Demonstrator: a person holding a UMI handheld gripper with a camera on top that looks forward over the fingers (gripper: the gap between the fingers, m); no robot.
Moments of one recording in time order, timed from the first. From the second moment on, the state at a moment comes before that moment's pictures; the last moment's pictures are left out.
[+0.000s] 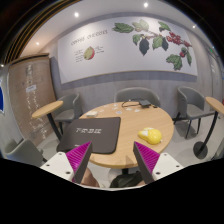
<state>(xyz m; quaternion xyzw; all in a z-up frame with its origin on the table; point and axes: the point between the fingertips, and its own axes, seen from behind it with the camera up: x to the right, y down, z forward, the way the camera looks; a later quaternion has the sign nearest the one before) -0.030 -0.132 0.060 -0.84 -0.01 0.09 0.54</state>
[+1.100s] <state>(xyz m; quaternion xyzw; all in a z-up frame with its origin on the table) 0.012 0.030 0.130 -0.78 0.05 0.06 0.62</state>
